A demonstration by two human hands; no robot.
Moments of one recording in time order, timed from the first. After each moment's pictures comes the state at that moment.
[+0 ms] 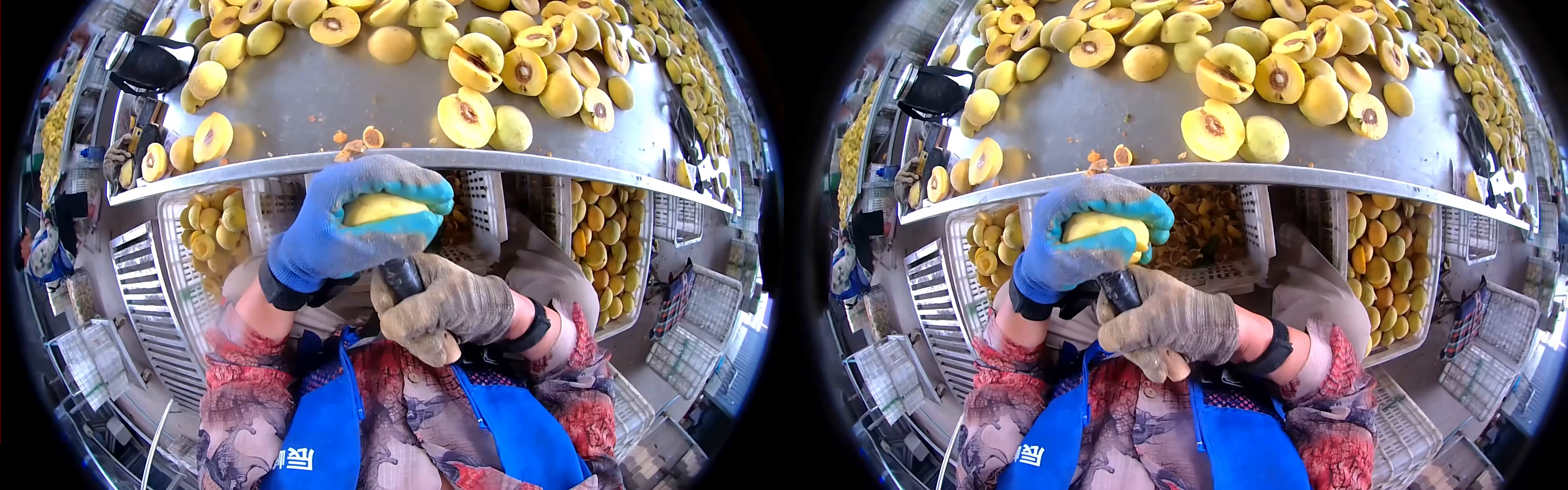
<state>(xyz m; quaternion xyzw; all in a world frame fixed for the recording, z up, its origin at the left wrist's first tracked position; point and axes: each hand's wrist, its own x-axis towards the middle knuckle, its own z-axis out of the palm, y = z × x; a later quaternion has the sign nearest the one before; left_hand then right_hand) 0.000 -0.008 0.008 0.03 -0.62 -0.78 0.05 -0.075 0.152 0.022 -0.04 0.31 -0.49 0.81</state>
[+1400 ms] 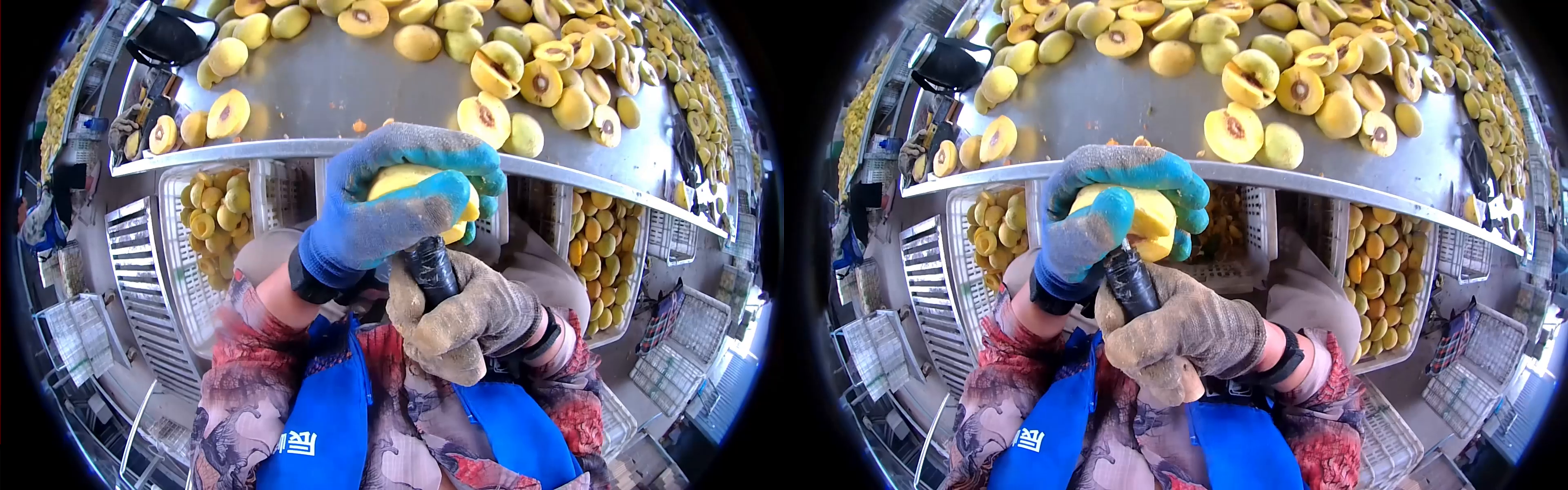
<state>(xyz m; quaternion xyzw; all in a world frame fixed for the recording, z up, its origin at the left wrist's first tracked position) -0.008 0.011 0.024 0.02 -0.49 -0.86 0.16 -0.069 0.157 0.046 0.05 0.16 -0.56 0.81</state>
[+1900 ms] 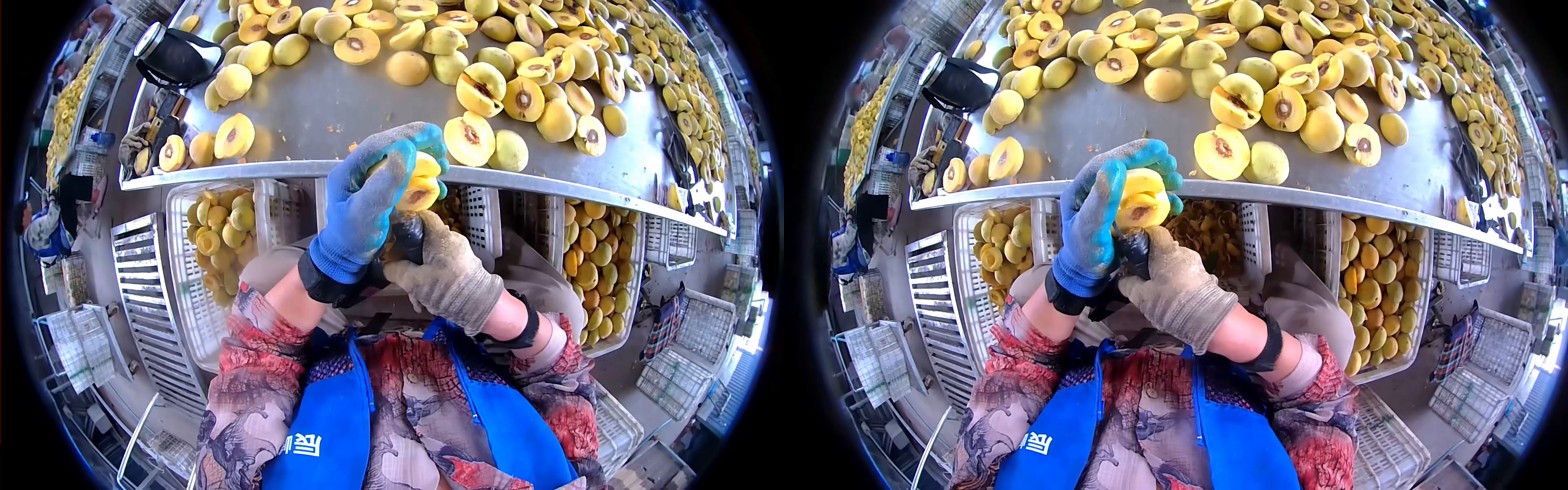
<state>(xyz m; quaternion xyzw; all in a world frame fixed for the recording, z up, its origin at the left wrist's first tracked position) -0.017 0.013 0.003 0.13 -0.53 -0.80 0.23 -0.061 0.136 -0.001 -0.31 0.75 -0.40 0.43</state>
